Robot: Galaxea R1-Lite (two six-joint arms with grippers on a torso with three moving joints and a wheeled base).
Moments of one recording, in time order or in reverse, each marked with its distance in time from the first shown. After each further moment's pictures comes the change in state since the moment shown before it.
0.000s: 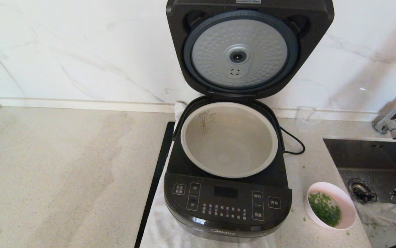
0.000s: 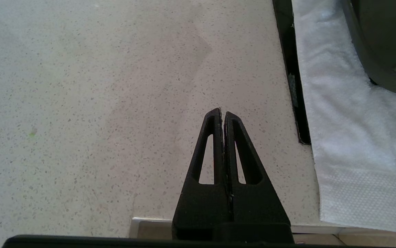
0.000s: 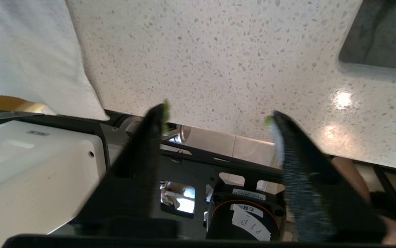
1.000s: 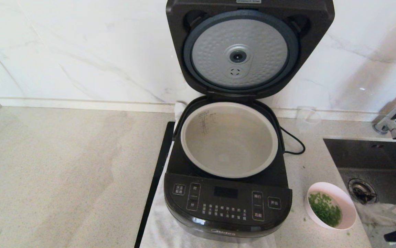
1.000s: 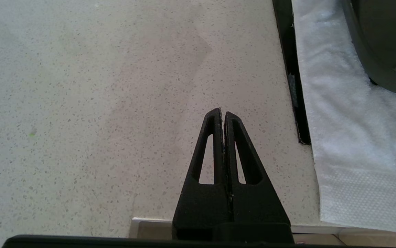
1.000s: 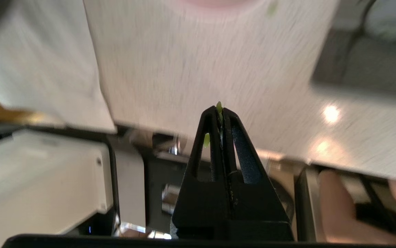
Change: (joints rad) left arm 0.000 0.000 0.000 0.000 0.000 0.000; right arm -0.009 -0.012 -0.172 0.124 -0.003 -0.011
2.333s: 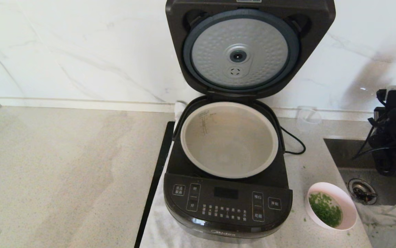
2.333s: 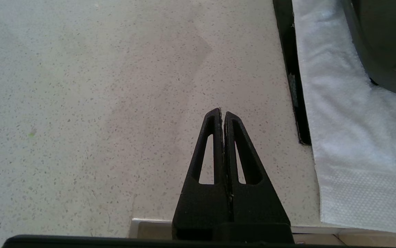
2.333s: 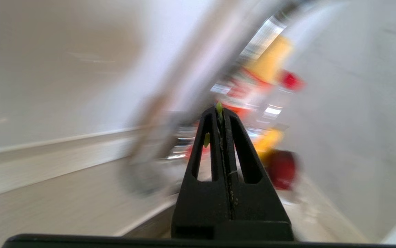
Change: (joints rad) left arm 0.000 0.000 0.000 0.000 0.000 0.000; right arm -0.039 0.913 -0.348 -2.209 -0.958 -0.418
